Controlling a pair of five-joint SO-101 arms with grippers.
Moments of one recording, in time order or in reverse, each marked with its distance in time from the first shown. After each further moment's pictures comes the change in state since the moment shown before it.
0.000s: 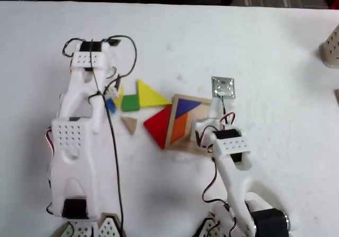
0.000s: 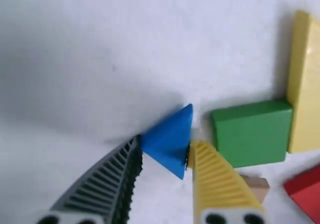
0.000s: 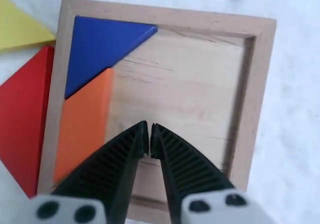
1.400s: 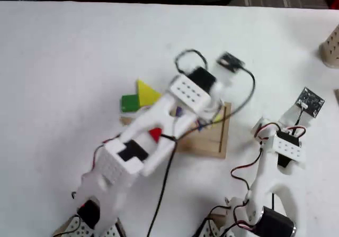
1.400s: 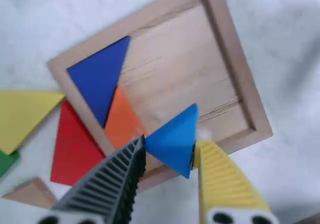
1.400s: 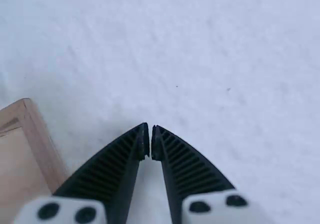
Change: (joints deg) left arm 43.2 -15.6 4.9 -3.2 9.3; right arm 36.0 0.0 -3.9 3.6 0.1
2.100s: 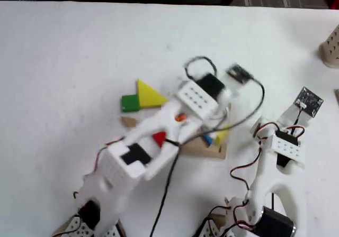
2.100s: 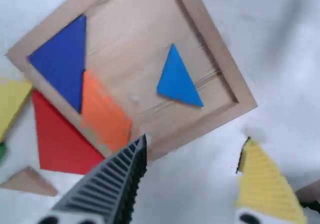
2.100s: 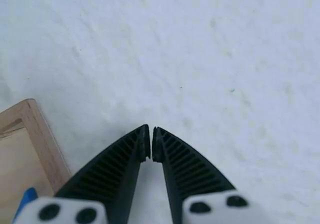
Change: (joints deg) left arm 3.2 0.1 -1.4 5.5 -2.0; right arm -0.5 0.0 0.0 0.0 0.0
